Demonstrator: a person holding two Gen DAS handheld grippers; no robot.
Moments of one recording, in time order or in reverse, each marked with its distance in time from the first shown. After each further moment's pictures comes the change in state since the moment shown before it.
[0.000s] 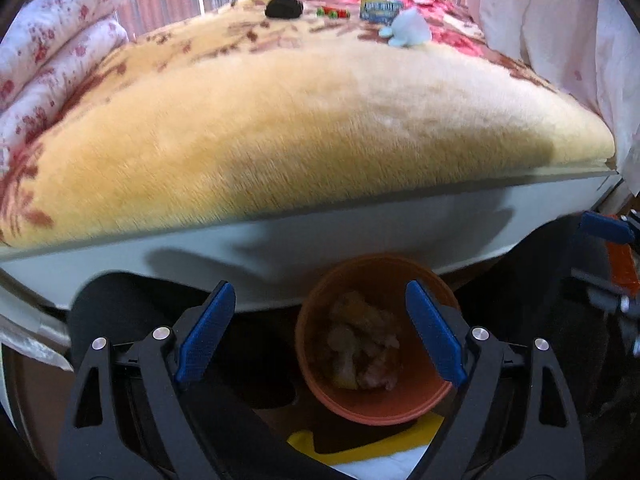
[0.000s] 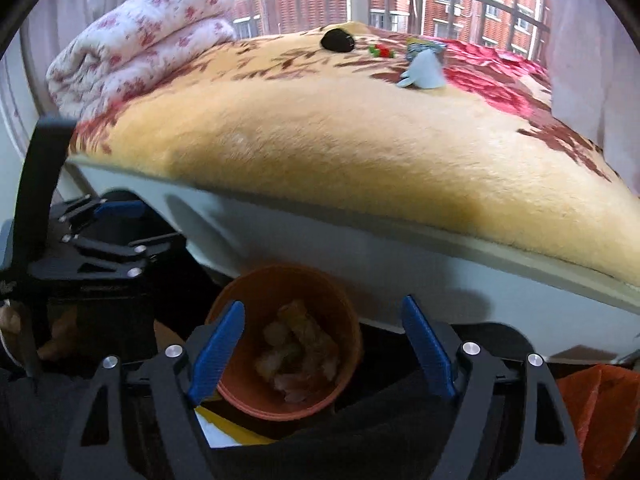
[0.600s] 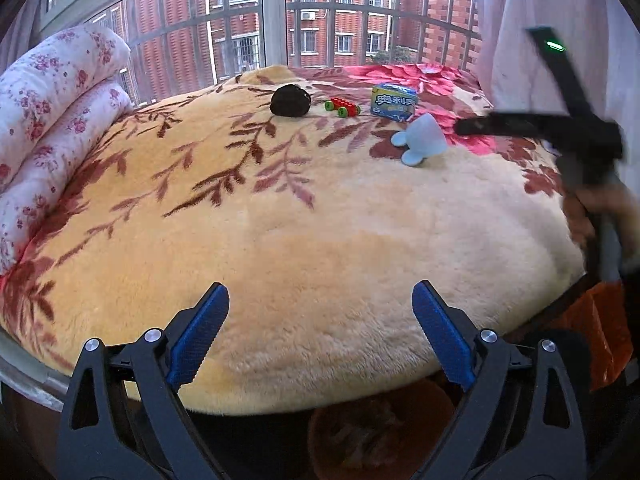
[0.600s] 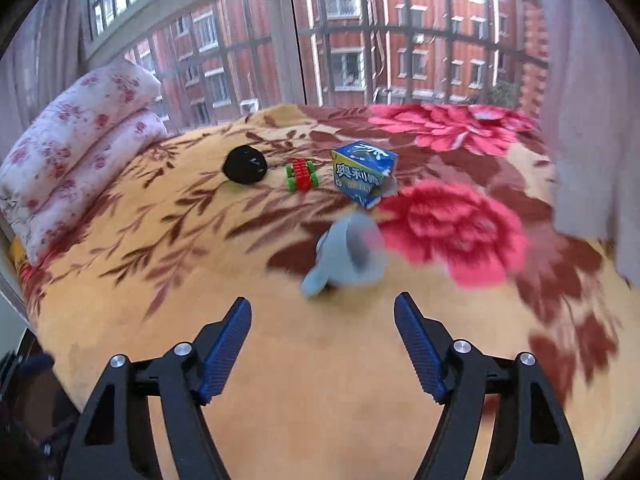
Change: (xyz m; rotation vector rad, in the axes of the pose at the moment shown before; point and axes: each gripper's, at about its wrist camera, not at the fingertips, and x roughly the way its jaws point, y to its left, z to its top) left arm -0.006 0.007 0.111 -0.014 -0.176 0.020; right arm 0.077 -0.120 0.242 0.096 -0.152 -0.035
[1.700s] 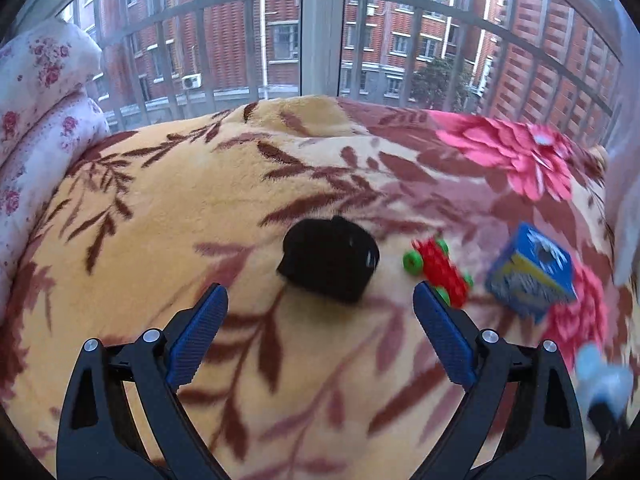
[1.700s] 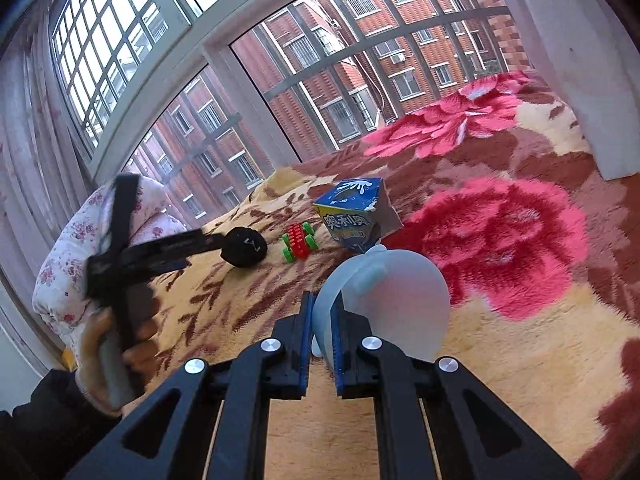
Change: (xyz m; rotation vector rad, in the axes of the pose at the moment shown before) left arm 0.219 0.047 0.237 -0.181 0.034 0.127; right arm 0.040 -0.061 -0.007 0.314 -0.247 0.246
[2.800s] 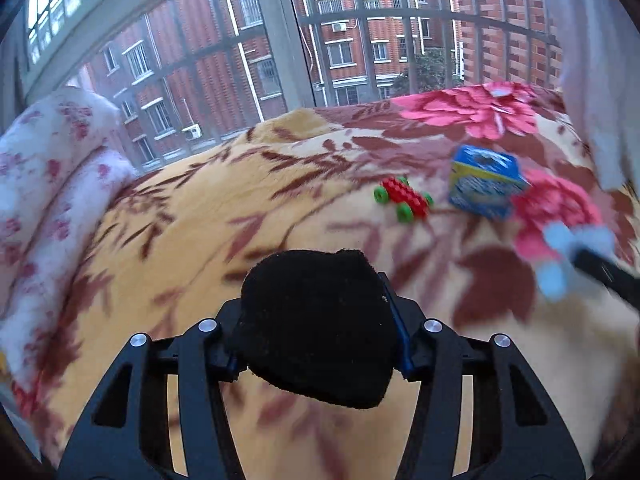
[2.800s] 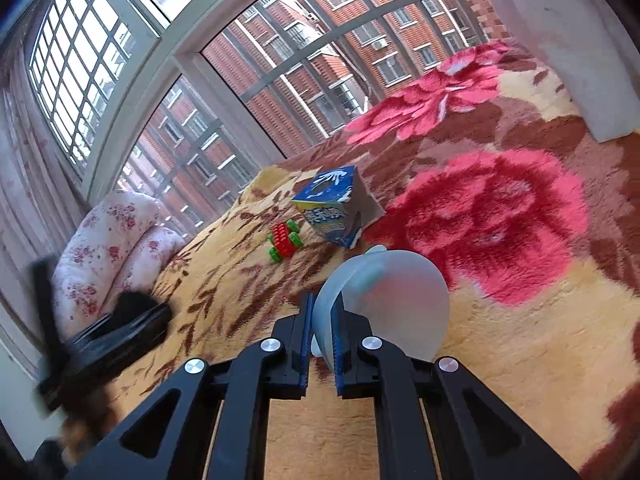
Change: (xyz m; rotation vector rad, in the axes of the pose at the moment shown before) left arm -0.099 -0.027 -0.089 0.236 -0.104 0.100; right arm 0.005 -0.016 0.001 0.107 0.027 -0.018
